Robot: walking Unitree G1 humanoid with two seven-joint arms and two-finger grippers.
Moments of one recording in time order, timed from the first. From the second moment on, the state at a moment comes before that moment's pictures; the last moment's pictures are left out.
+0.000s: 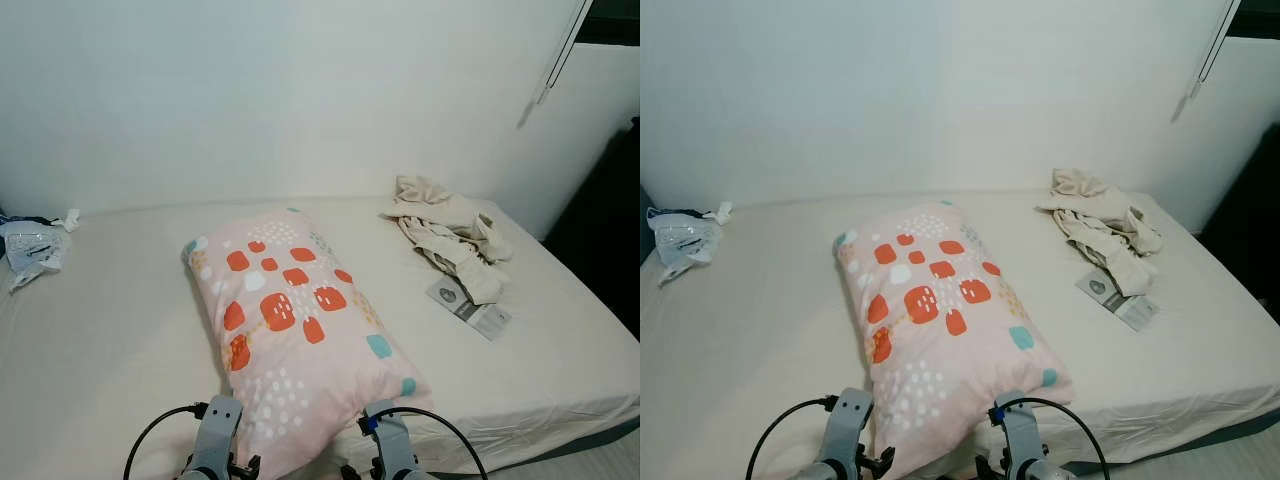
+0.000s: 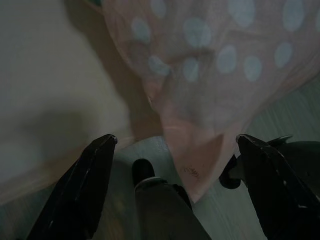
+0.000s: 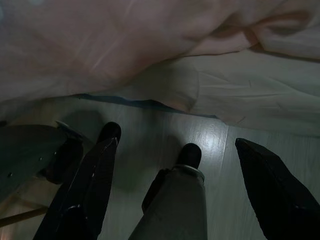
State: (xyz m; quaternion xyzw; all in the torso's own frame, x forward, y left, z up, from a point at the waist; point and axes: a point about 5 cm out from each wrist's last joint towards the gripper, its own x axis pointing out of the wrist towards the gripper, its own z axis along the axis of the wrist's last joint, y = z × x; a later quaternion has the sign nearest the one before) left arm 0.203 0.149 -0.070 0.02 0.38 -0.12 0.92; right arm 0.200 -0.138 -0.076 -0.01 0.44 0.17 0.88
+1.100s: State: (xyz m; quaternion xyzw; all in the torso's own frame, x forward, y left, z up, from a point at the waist) left arm 0.225 0.162 -0.055 0.03 0.33 -0.07 0.94; right arm 0.221 -0.128 -0.065 0.01 0.42 0.14 0.90
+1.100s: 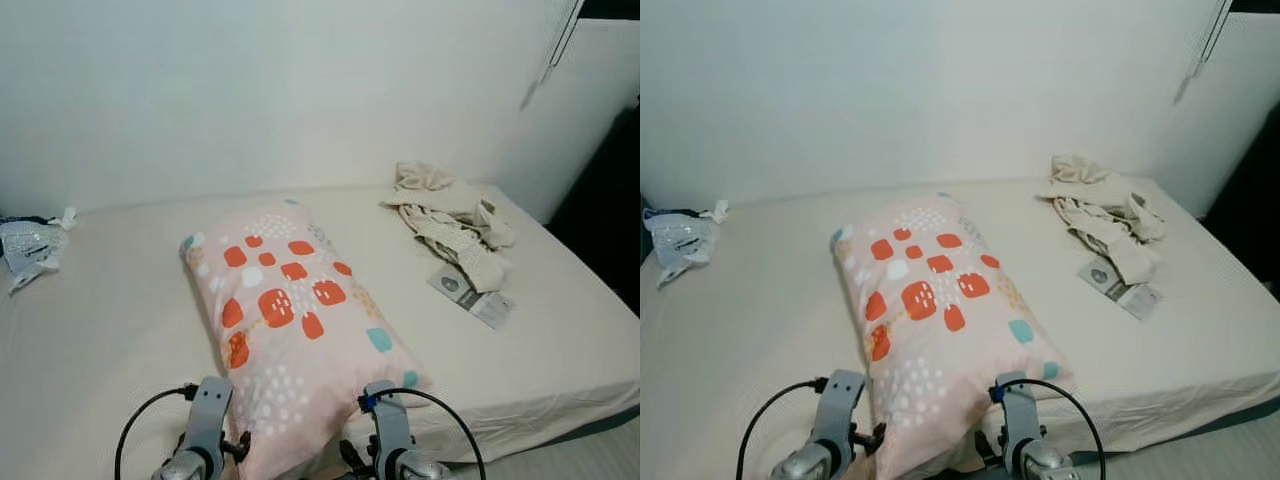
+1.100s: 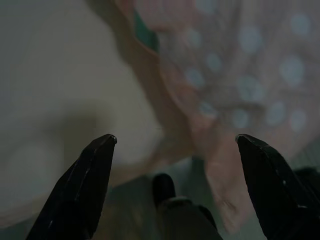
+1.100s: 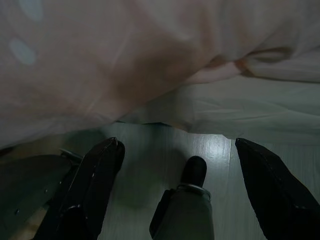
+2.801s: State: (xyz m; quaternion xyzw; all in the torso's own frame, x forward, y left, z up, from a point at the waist) left arm 0.313 0.193 0.015 0.06 0.26 -0.02 0.96; right arm 0.205 -0.168 -0.073 -0.02 0.43 0.10 0.90
